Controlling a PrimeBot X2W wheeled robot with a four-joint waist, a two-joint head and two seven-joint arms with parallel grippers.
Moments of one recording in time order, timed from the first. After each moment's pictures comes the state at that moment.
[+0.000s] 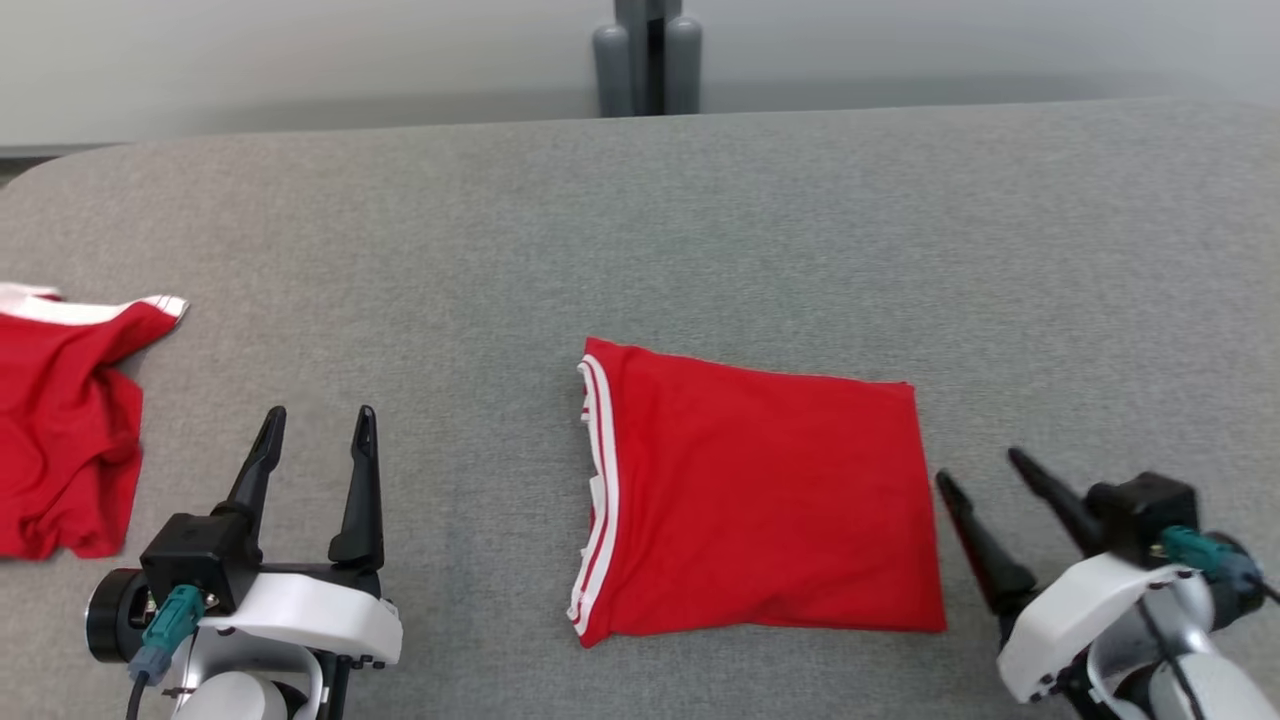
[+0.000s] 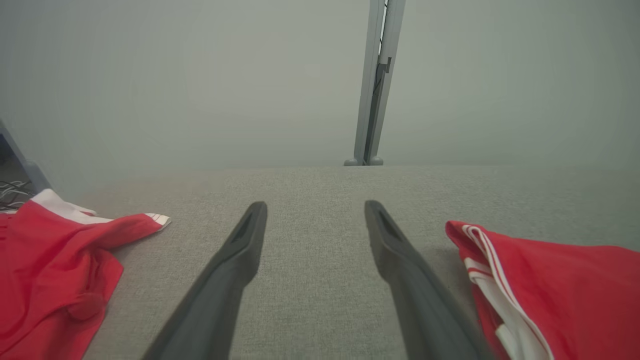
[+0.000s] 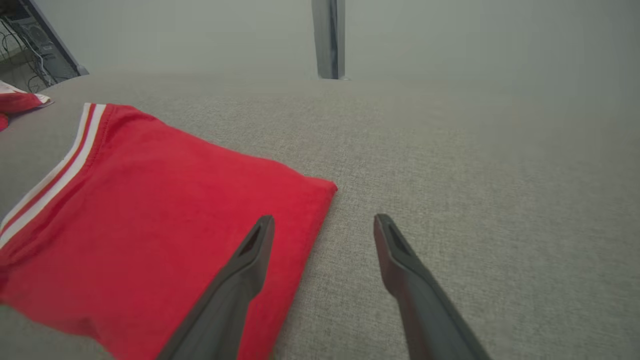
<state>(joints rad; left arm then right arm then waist) -0.13 0.38 -0.40 0.02 -0.53 0.32 -0.21 -0.12 -0.23 0.18 0.11 0.30 0.13 0.07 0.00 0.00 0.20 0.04</state>
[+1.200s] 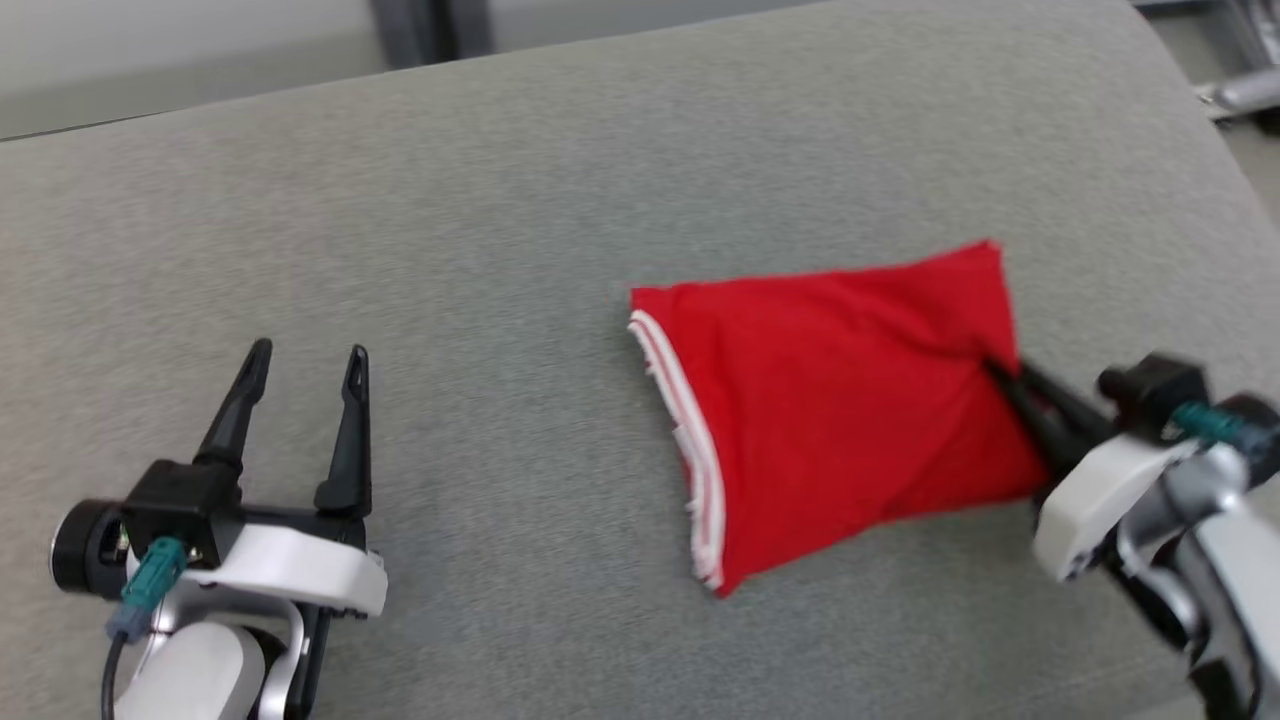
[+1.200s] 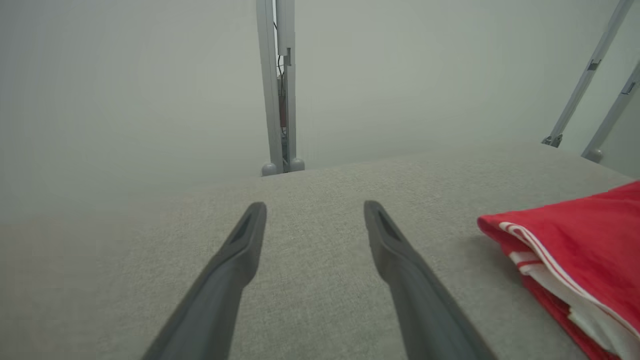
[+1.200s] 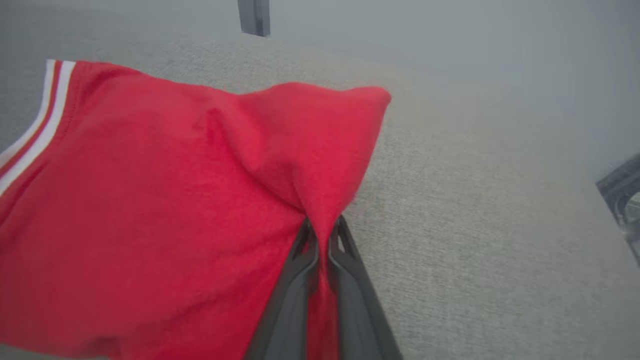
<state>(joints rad) -0.20 0.43 -0.41 -0.03 -0.49 0.31 -0.18 -0.40 -0.40 0.40 0.32 0.36 0.13 0.00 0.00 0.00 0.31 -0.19</state>
